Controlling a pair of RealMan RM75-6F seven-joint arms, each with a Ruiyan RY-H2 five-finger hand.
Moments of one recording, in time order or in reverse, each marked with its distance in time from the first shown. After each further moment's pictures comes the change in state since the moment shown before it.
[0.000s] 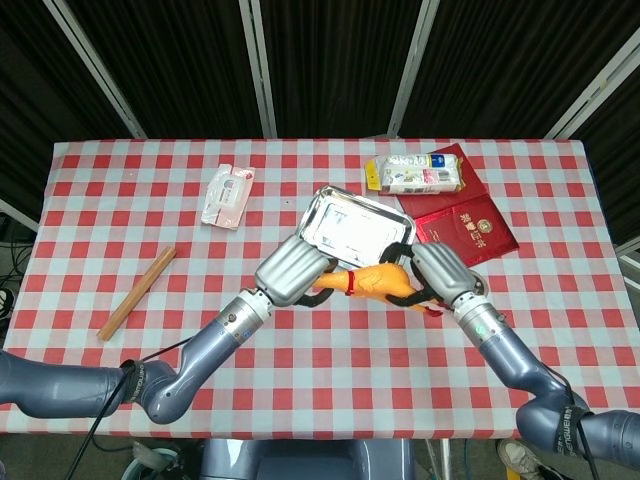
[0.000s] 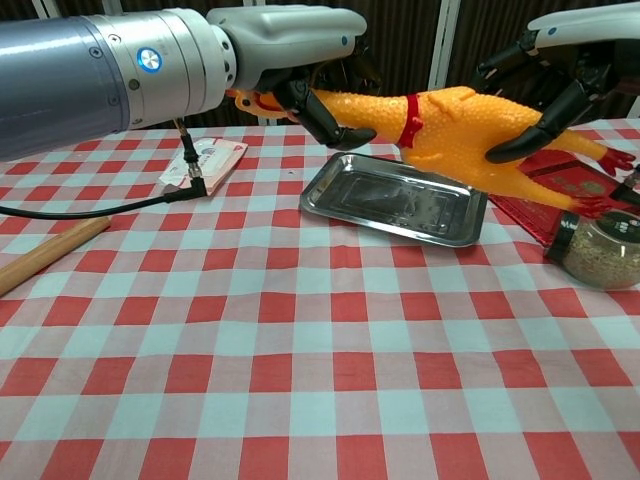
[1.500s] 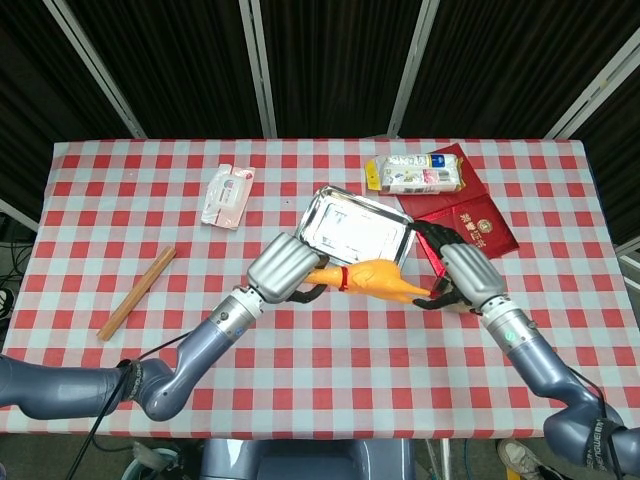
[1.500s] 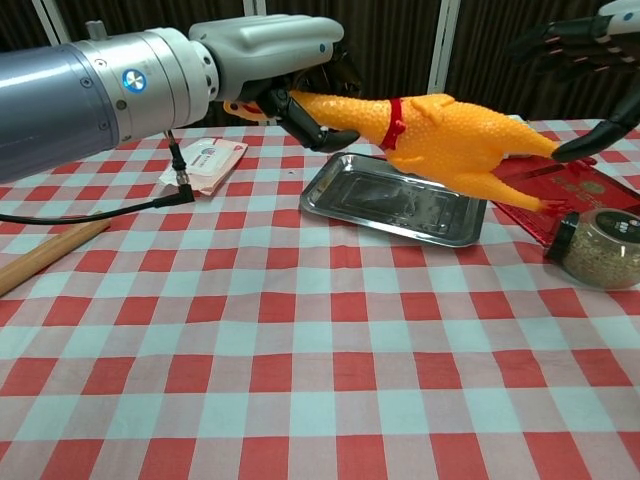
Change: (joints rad) left arm 0.048 -0.029 0.023 0.078 0.098 0.026 -0.094; right arm -0.092 0.081 -0.027 0.018 -0.119 0.050 0.088
